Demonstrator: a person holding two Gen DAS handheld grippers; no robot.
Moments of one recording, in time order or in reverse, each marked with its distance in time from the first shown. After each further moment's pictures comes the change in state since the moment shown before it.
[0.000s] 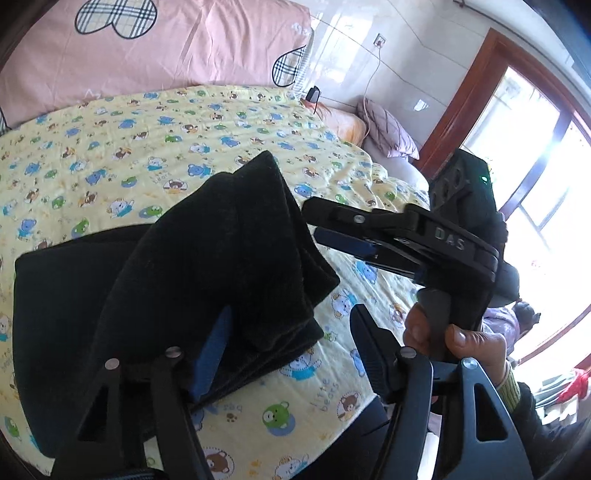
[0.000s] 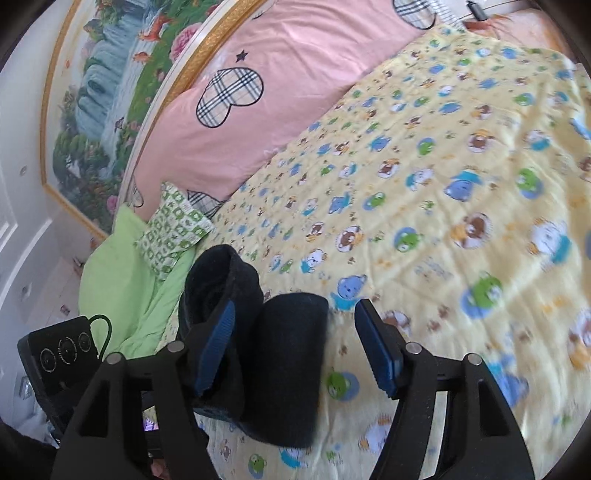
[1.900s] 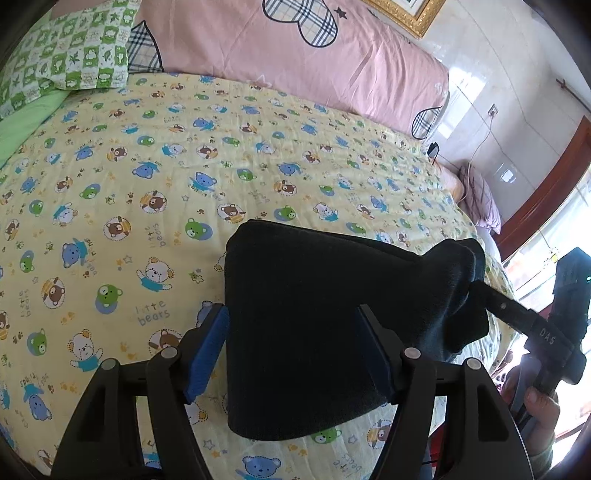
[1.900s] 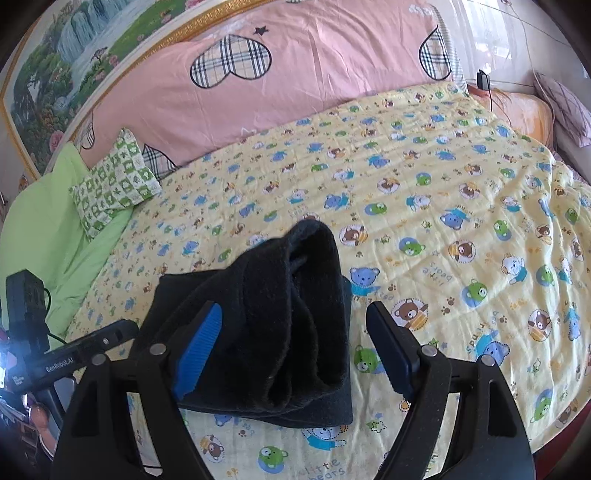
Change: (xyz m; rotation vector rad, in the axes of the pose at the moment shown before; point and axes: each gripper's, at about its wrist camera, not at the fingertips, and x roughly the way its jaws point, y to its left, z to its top) left arm -0.083 0.140 -0.024 -0.339 -0.104 0.278; right arm 0.024 0.095 -0.023 -0.229 0.034 -0.391
